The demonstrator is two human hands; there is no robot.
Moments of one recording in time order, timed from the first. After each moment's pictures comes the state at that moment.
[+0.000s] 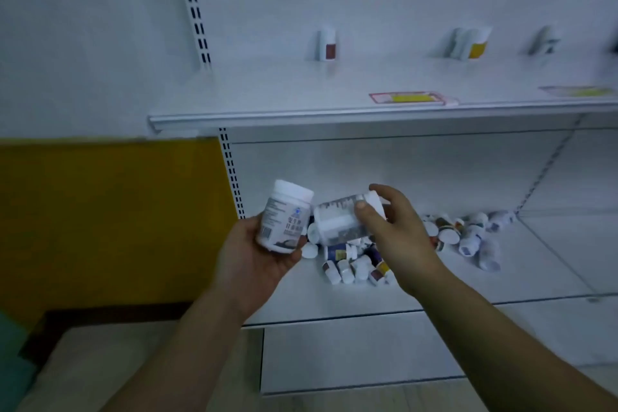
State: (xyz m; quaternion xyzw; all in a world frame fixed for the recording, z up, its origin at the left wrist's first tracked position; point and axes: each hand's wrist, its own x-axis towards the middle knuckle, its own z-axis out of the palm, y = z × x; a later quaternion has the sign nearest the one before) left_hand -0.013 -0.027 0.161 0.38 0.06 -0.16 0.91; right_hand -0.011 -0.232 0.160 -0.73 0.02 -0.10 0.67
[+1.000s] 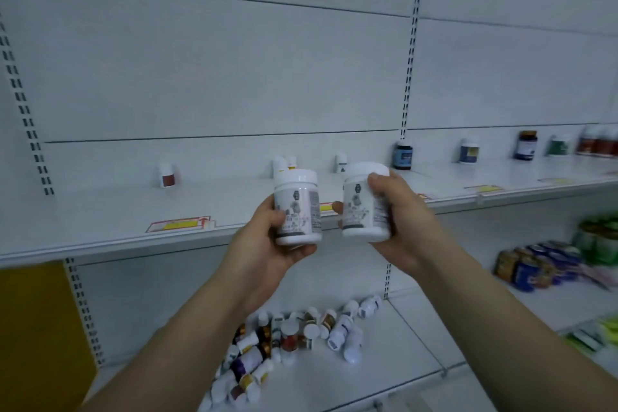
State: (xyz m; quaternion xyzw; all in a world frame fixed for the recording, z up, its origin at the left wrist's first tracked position) left_hand -0.048 -0.335 0.321 0.44 -0.20 -0.13 0.86; right_hand -0.087 -0.514 0.352 -0.50 -0.08 -0.10 0.86
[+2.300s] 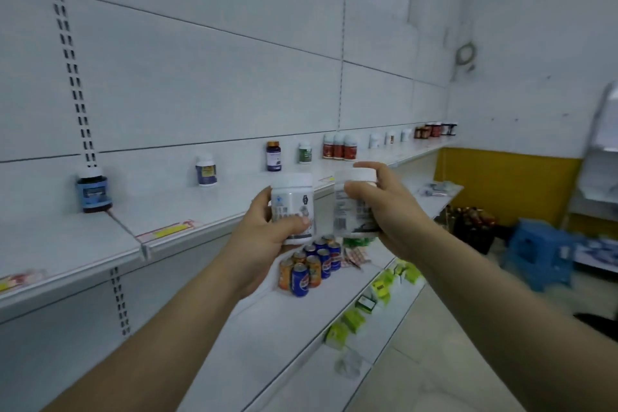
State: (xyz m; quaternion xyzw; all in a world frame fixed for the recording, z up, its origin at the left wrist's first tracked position) left_hand -0.095 -0.862 0.339 0.51 -0.41 -0.25 0.72; right_hand -0.226 -1.002 0.371 -0.68 0.13 -0.36 0.63
